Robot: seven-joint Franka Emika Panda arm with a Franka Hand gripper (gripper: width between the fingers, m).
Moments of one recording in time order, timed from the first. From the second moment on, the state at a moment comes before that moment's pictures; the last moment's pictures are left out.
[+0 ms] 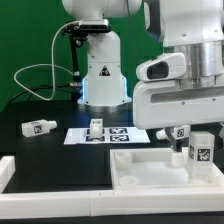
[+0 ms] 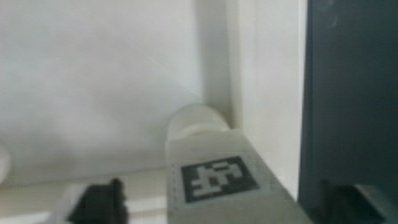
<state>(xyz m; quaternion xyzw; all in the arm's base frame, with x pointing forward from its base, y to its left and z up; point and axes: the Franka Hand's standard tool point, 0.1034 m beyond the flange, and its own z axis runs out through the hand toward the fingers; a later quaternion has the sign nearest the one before) 0.625 0.113 0.074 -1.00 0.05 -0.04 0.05</state>
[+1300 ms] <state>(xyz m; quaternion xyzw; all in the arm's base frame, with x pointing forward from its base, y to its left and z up) 0.638 0.112 0.074 -0.78 0.61 0.02 0.10</state>
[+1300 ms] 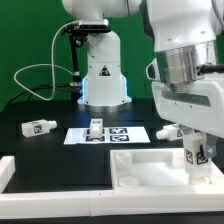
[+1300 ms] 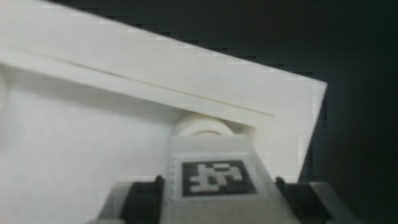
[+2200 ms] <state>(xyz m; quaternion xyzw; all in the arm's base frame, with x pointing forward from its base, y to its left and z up) 0.637 0.116 0.081 -0.98 0.18 -0.02 0.07</state>
